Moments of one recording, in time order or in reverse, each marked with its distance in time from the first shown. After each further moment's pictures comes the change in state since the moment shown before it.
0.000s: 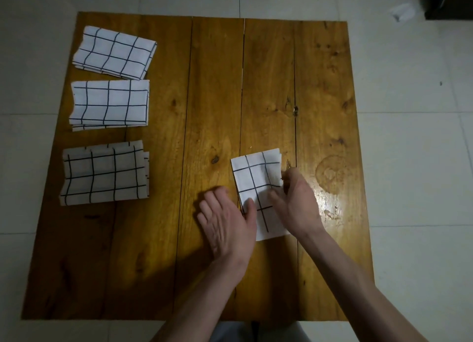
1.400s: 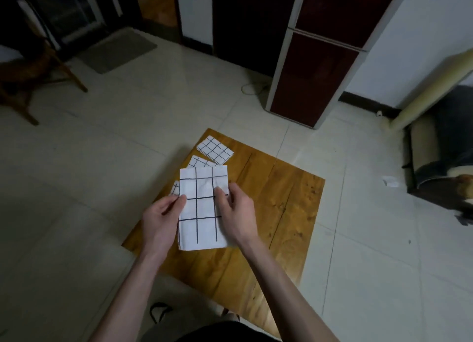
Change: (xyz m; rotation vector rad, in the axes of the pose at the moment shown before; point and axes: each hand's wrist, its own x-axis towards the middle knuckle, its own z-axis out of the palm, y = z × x) left_hand -0.072 0.002 -0.438 -1.176 0.262 -0.436; right_hand -0.224 -0.293 -0.172 0.304 -0.247 -0.620
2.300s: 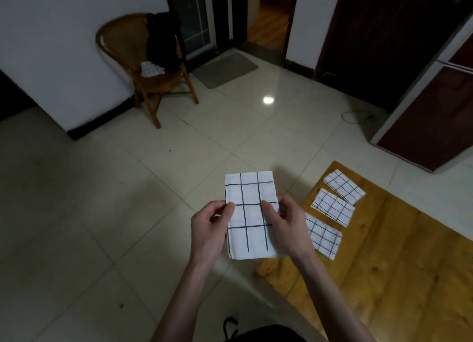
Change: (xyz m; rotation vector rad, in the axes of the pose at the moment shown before) left_hand 0.144 0.015 -0.353 -0.049 0.187 0.053; right_hand 0.037 -0.159 0.343 0.138 -0.219 0.022
